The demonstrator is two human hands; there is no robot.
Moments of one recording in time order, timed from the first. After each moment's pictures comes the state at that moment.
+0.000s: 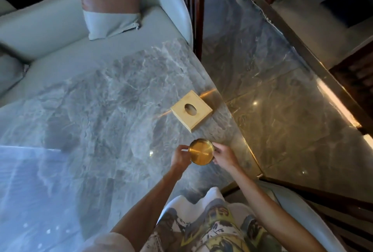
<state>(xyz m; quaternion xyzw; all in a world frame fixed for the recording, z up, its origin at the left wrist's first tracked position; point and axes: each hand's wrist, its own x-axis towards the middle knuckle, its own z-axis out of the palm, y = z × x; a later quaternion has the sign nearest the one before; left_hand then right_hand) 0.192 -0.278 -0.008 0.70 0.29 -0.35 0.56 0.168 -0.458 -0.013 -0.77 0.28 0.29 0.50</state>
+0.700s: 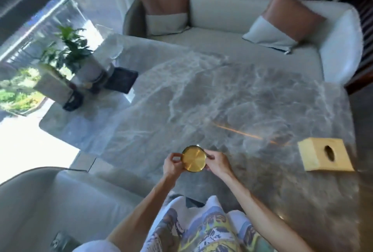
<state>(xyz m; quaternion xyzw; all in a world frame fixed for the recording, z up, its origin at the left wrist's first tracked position) -0.010 0.069 0.029 0.55 0.54 -0.01 0.63 0.103 -0.069 0.006 -0.84 -0.09 0.39 0.37</state>
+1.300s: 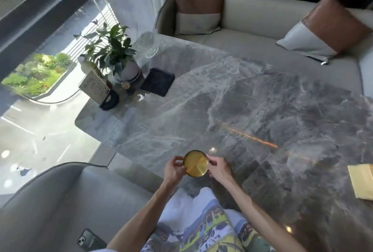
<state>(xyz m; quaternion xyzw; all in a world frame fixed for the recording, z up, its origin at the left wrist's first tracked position) -0.088 0.225 0.028 0.58 0.52 -0.02 0.62 0.040 0.088 0.018 -0.83 -0.12 0.42 0.34</state>
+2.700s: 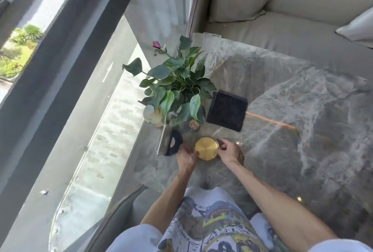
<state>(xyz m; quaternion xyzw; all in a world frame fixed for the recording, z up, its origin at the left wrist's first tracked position) -0.054 0.659 -0.024 0.63 0.58 -0.07 0.52 0.052 0.539 -0.017 -0.90 0.01 0.37 0.22</state>
